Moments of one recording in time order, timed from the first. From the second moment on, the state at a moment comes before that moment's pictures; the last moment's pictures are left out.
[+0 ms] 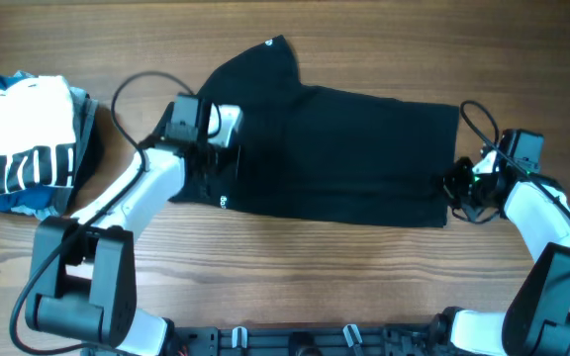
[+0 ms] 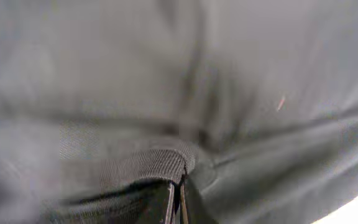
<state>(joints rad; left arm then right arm) -0.23 1.69 1.01 -0.42 0.35 -0.07 -0.32 1.54 0.75 -0.53 -0.34 0.55</state>
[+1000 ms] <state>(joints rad) -0.11 1.69 1.06 -0.65 0.05 -0.11 -0.31 1.54 0.72 -0.32 -0.48 0.35</state>
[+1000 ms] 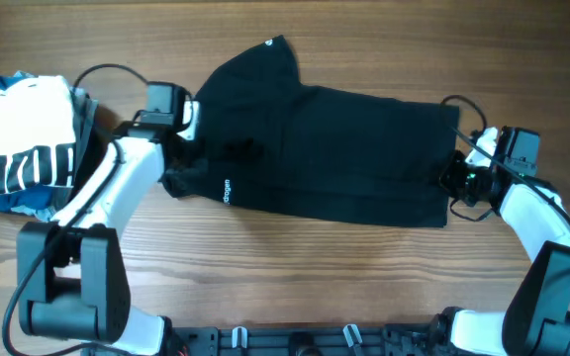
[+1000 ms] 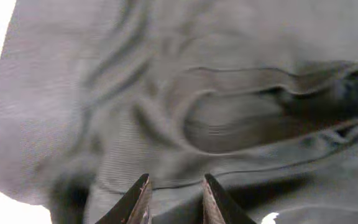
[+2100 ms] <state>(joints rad) -0.07 1.69 1.05 -0.69 0.08 -0.13 -0.24 1.56 0.72 -0.33 -0.49 0.36</state>
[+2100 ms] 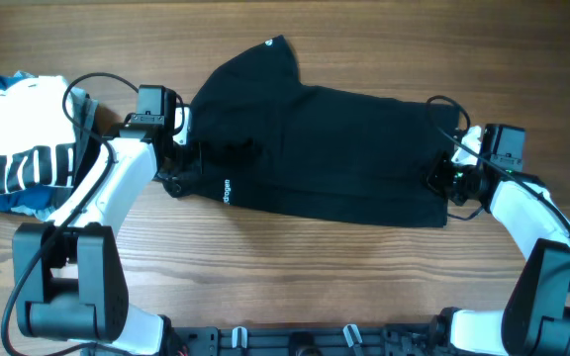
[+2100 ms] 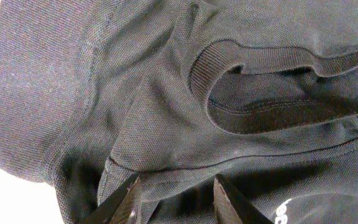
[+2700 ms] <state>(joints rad) -0.07 1.69 1.05 -0.69 0.08 -0.13 -0.24 1.56 0.72 -0.44 -0.43 0.24</state>
